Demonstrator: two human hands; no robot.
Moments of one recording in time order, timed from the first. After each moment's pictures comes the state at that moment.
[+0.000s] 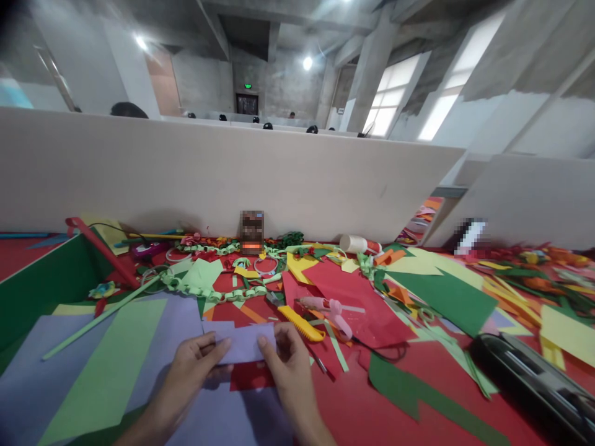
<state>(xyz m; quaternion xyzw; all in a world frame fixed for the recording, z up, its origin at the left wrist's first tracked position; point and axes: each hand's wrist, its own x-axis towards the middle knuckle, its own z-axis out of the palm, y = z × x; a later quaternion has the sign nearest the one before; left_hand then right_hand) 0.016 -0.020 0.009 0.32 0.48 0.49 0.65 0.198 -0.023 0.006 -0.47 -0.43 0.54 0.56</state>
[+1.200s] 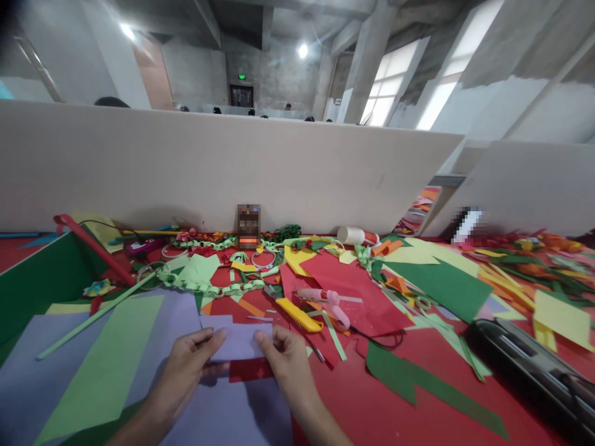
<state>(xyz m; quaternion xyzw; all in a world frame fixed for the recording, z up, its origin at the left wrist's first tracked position) 0.014 -0.024 0.012 0.29 0.50 0.49 0.65 0.205 -0.018 0.006 -0.48 -0.48 0.56 0.48</state>
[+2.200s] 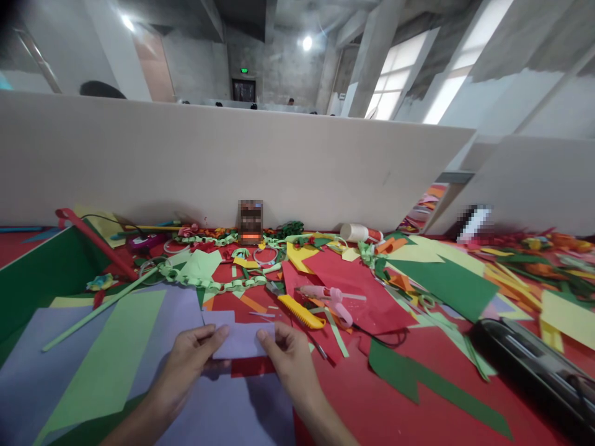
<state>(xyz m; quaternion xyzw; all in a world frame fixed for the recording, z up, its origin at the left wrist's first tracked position) 0.013 -0.024 0.012 0.33 0.50 0.47 0.65 0.206 -0.020 0.009 -0.47 -0.48 0.57 0.47</state>
